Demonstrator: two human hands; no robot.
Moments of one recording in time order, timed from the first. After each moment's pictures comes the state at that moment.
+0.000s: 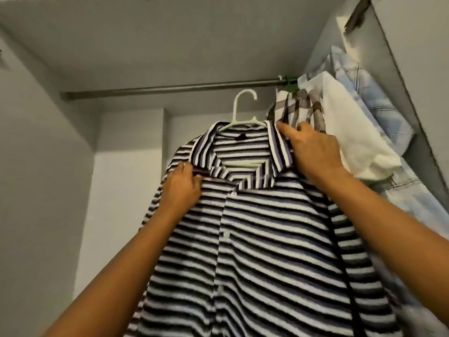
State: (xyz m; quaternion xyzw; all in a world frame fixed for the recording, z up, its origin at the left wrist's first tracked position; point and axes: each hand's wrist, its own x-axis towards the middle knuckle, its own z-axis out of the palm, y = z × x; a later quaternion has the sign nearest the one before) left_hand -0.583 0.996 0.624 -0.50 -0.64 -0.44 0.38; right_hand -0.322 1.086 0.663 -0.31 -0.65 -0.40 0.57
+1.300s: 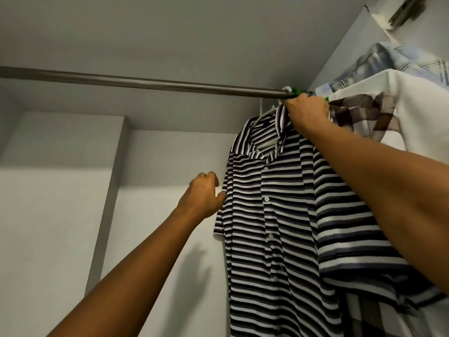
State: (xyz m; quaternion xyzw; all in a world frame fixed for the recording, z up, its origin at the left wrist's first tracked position) left_hand -0.631 1.193 0.744 -0.60 -0.58 -0.42 0.37; right_hand -0.393 1.242 0.887 -0.50 -0.53 -0.50 0.47
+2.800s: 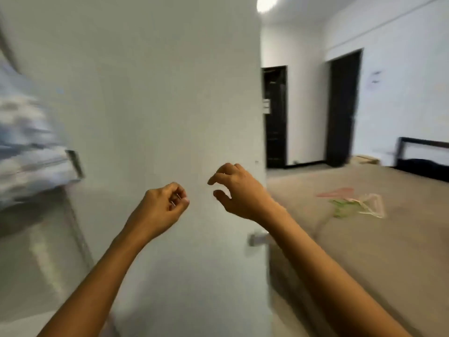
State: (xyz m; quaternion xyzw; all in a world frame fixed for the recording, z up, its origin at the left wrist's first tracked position) left_hand -0.195 0.947 0.334 -0.94 -0.07 -0.28 -0.20; right_hand -0.087 0.769 0.331 -0.80 -0.47 -0.28 0.23
